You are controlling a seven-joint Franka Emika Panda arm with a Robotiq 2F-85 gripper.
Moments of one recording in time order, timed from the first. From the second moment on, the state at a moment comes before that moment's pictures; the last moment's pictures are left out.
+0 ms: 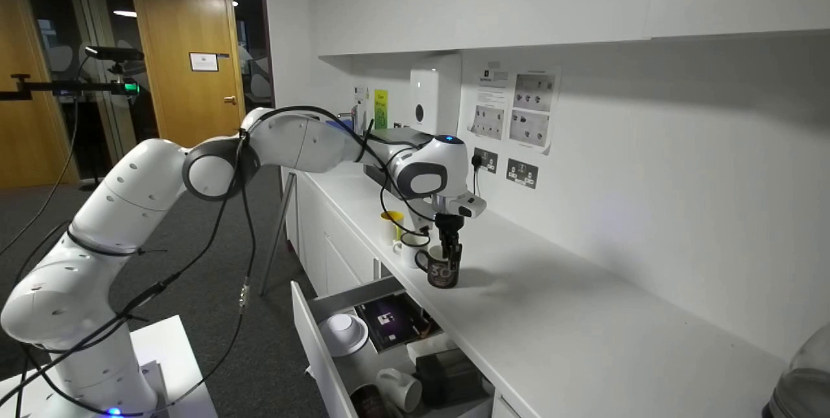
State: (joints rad) arm -0.29 0.69 -0.15 -1.21 0.17 2.01 0.10
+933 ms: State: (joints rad) arm -0.32 0.54 -0.15 -1.34 0.22 2.01 0.06
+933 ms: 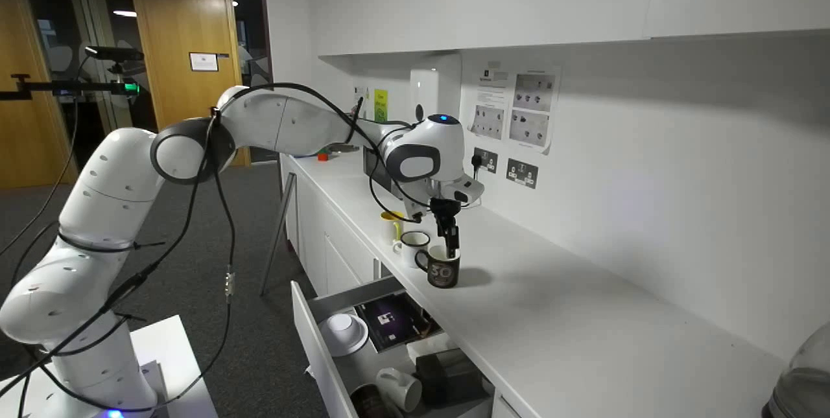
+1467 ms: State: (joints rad) arm -0.32 0.33 -0.16 -1.68 0.22 2.08 0.00
